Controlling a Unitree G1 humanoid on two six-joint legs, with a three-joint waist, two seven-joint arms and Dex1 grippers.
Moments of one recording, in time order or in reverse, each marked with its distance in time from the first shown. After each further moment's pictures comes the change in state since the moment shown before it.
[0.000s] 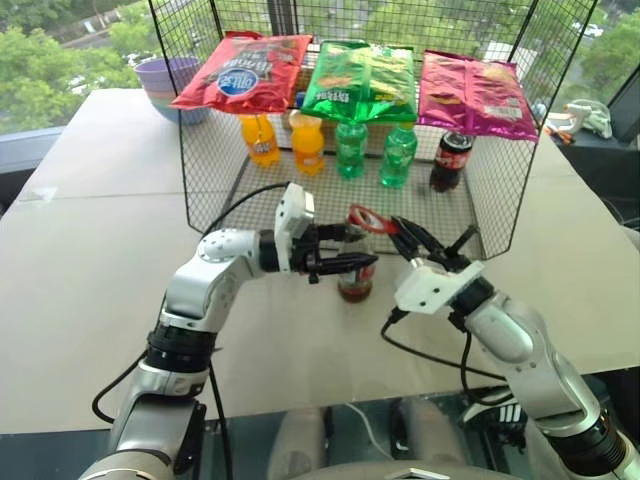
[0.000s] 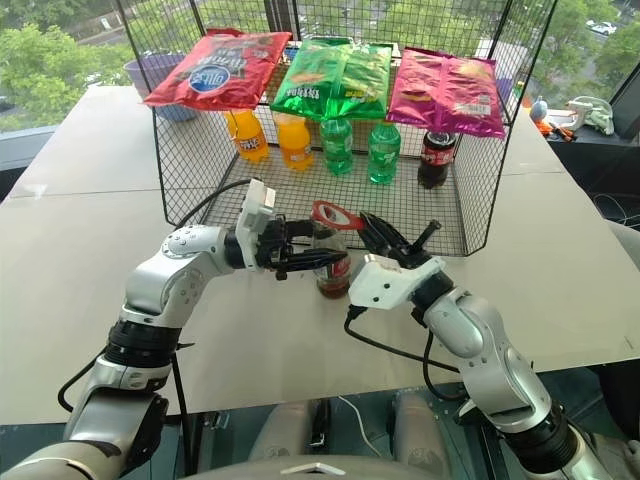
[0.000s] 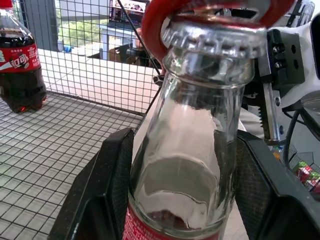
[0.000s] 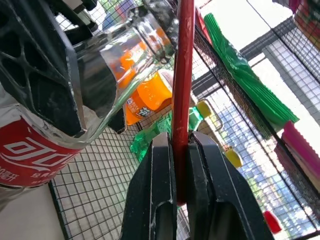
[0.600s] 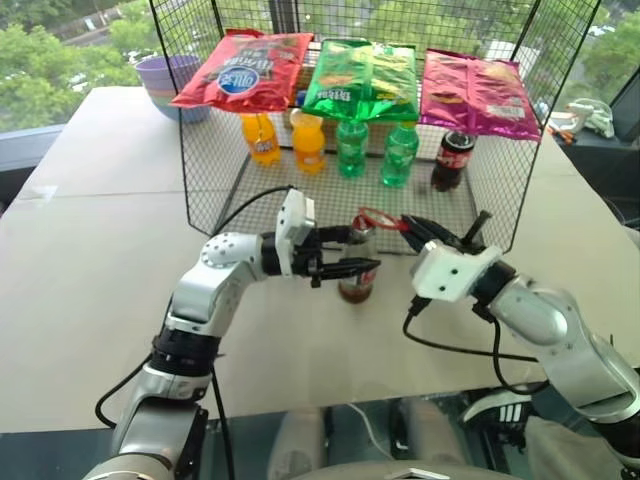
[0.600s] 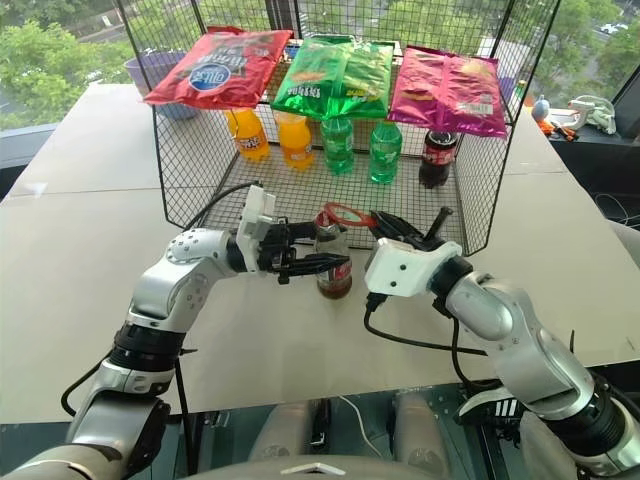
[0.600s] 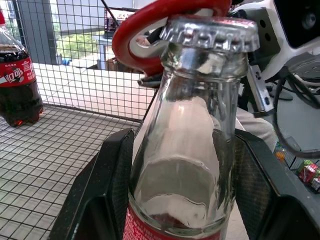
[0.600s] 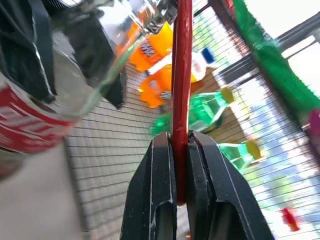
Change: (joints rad) left arm 0.016 -0.009 -0.021 0.021 0.006 -0.107 -0.024; right arm -0.084 -0.224 -0.002 -0.095 0.216 0.182 0.056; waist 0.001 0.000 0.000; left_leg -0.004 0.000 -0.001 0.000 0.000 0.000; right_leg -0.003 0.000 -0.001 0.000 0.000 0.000
